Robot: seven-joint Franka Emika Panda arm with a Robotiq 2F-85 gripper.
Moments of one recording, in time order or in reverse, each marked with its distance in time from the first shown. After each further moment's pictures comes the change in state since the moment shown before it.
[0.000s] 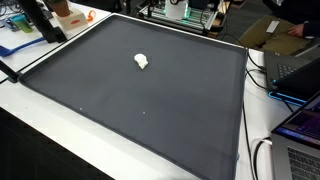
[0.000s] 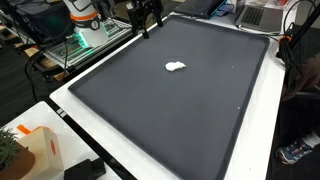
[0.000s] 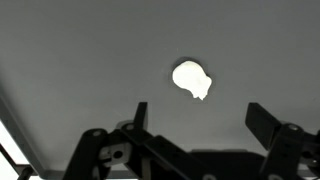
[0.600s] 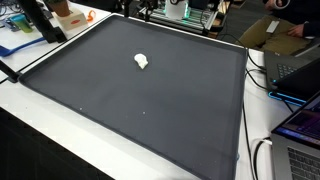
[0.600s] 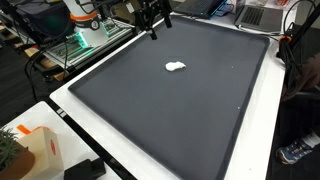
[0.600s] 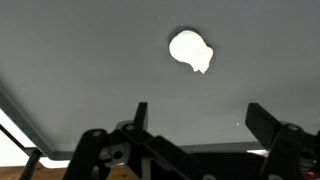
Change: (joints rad) arm -0.002 0.075 0.037 0.003 0.000 0.195 0.105
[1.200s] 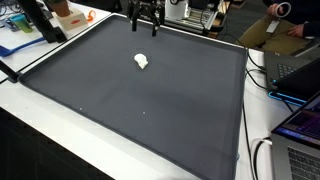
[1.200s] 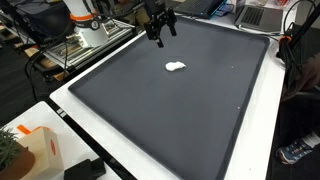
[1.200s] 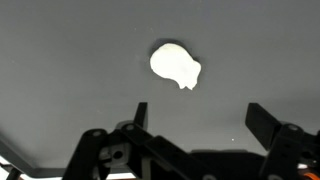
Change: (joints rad) arm -0.039 0.156 0.094 0.000 -0.084 0.159 0.138
